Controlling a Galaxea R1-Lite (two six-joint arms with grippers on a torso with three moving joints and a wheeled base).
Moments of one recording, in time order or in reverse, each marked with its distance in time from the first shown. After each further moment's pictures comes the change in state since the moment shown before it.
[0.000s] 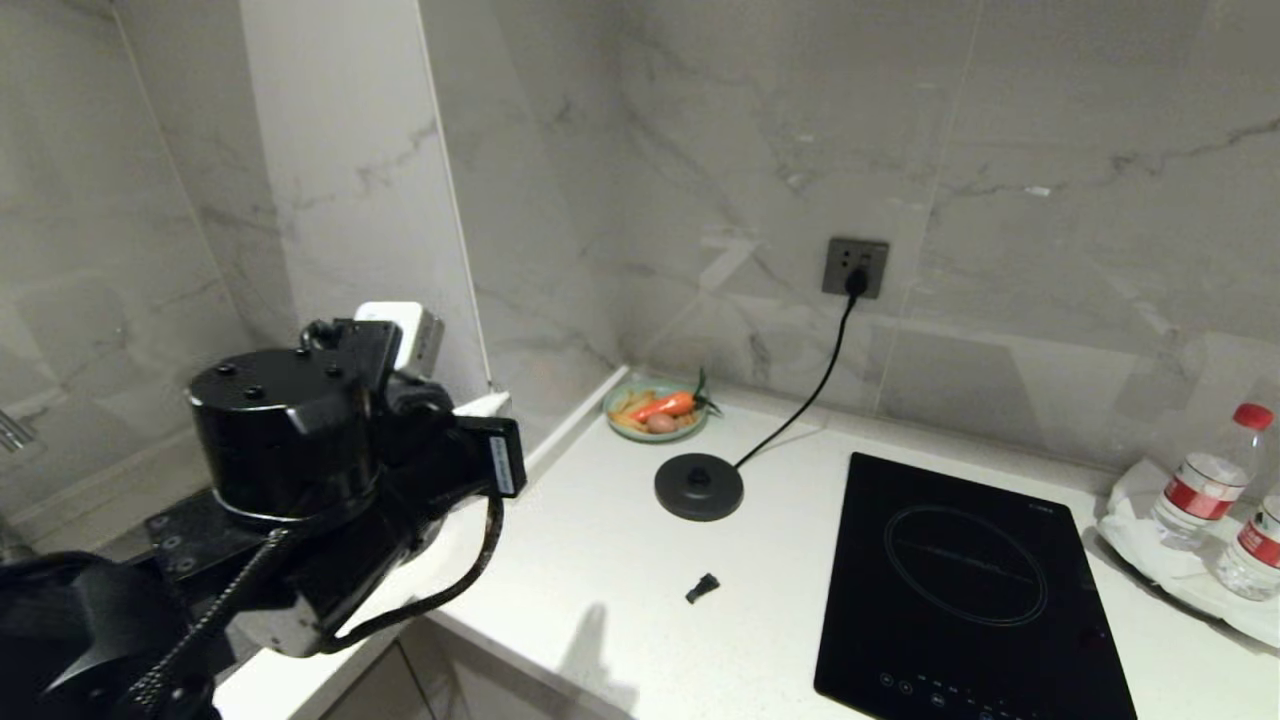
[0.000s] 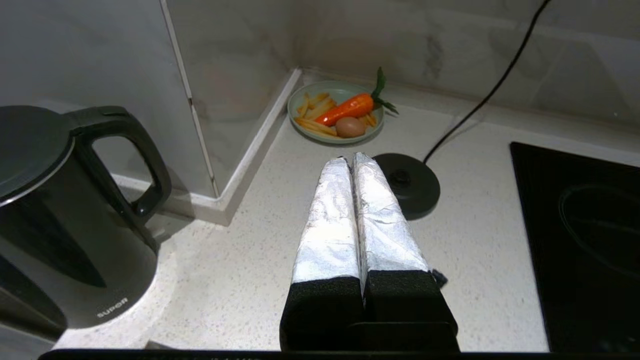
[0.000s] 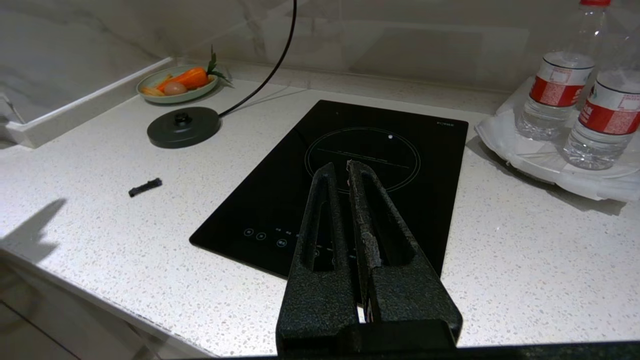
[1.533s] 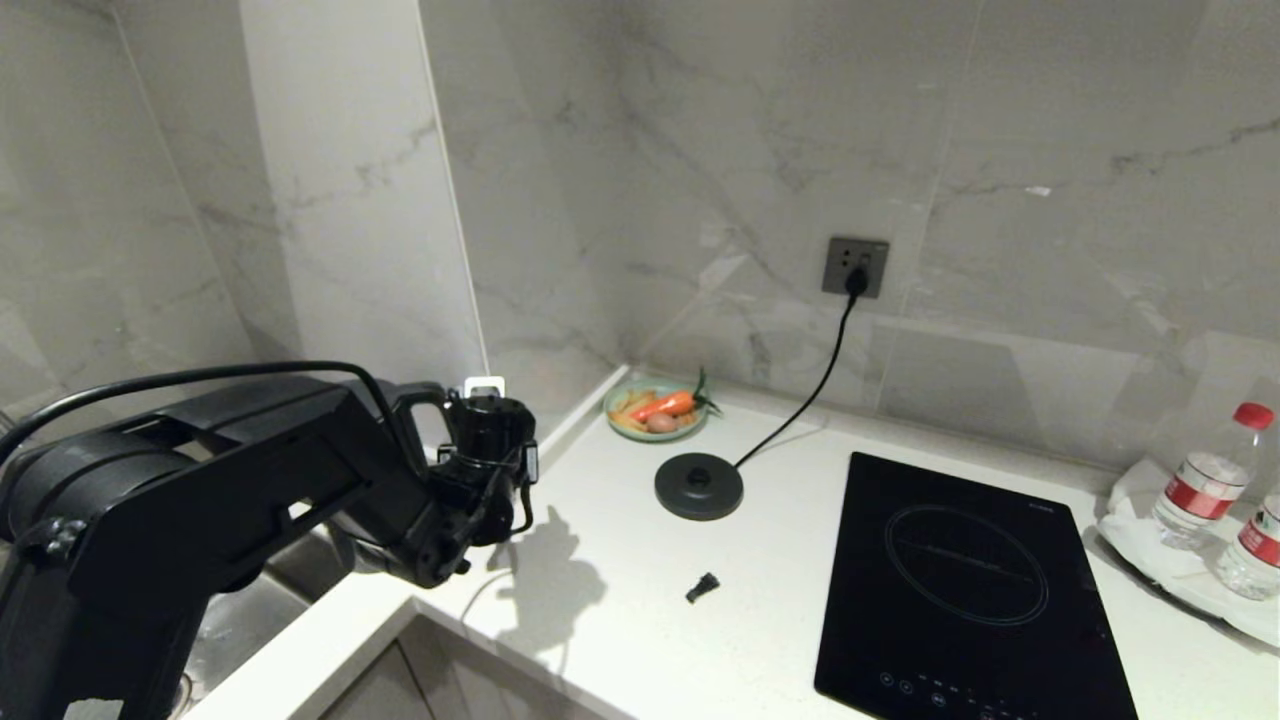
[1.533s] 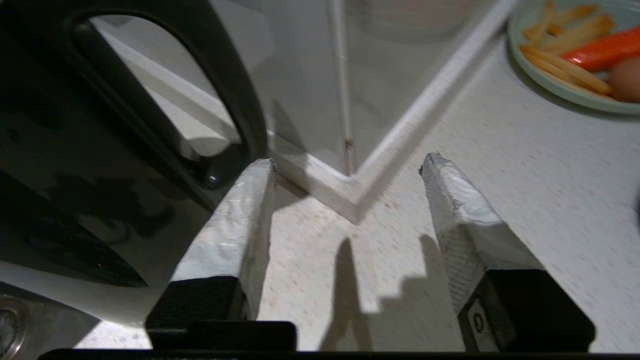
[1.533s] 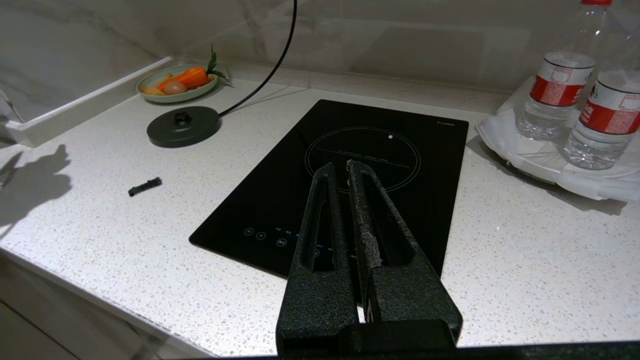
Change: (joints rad) left arm 0.253 0.712 -0.454 -0.028 0.196 0.030; right arm 0.000 0.000 0.000 0.000 -0.001 -0.001
